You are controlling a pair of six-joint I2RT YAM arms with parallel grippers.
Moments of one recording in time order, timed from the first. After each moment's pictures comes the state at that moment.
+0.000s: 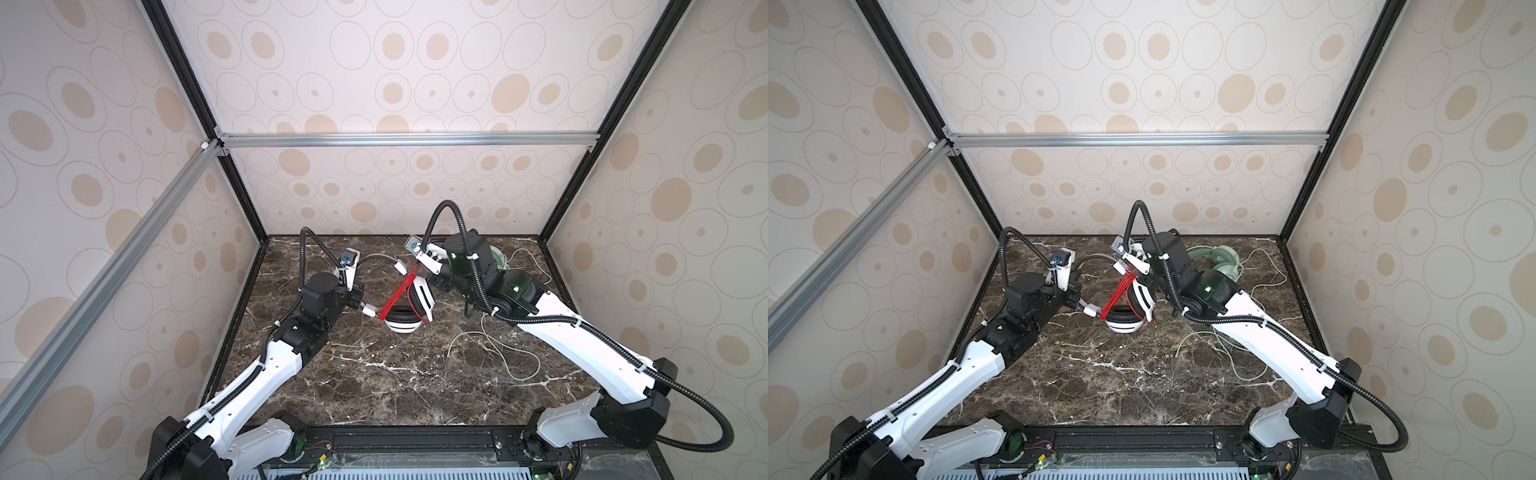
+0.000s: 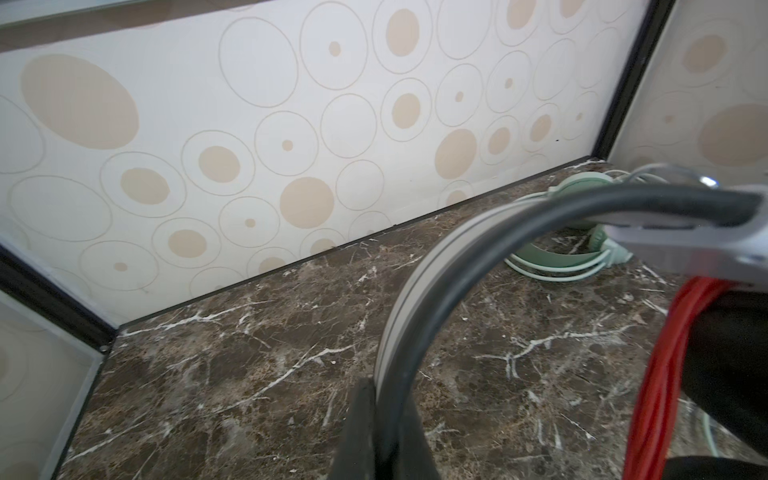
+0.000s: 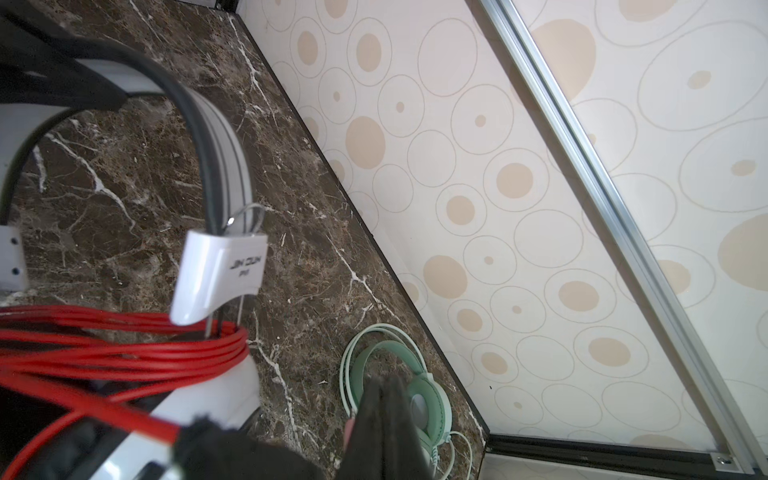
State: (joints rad) left arm -0.49 1.06 0.82 0.00 -0.15 0.08; right arm 0.82 1.43 1.59 -0.61 0.43 -0.58
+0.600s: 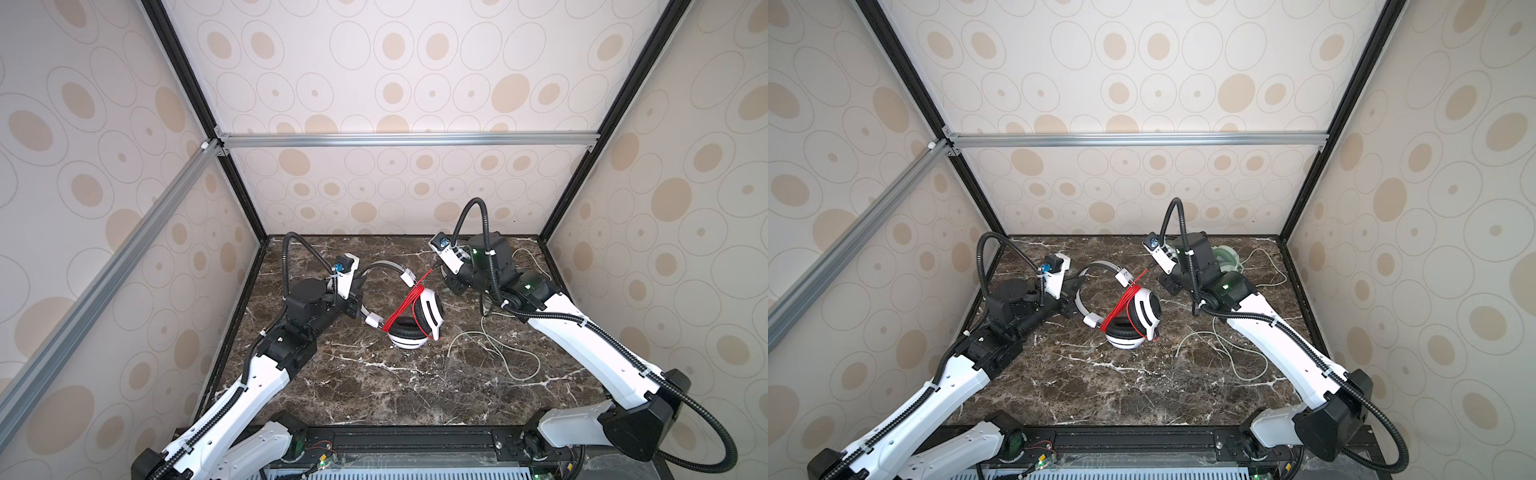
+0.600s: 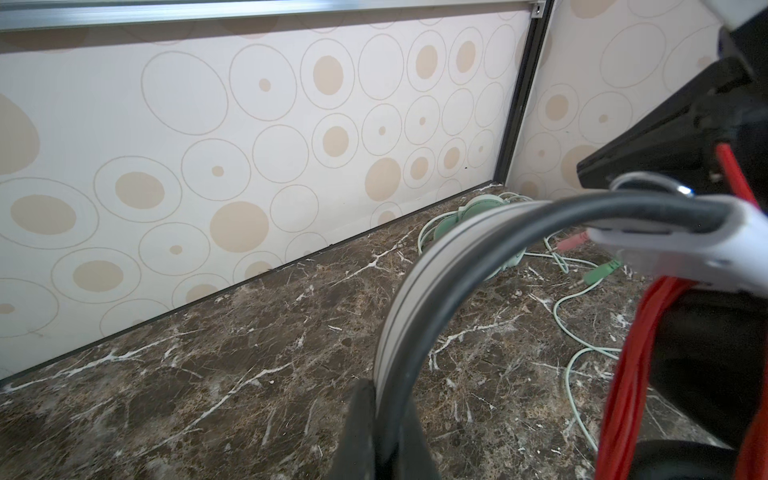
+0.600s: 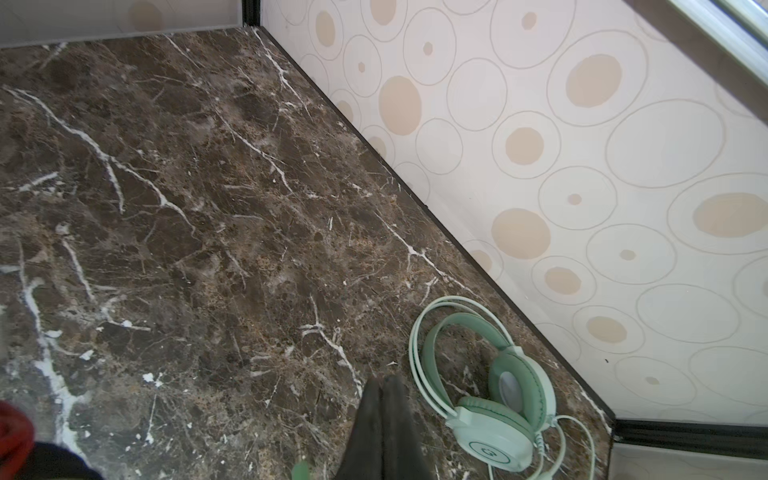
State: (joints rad) left arm -0.49 0.93 0.82 -0.08 0.06 0.03; right arm 0.62 1.34 1.38 -0.55 0.11 -0.37
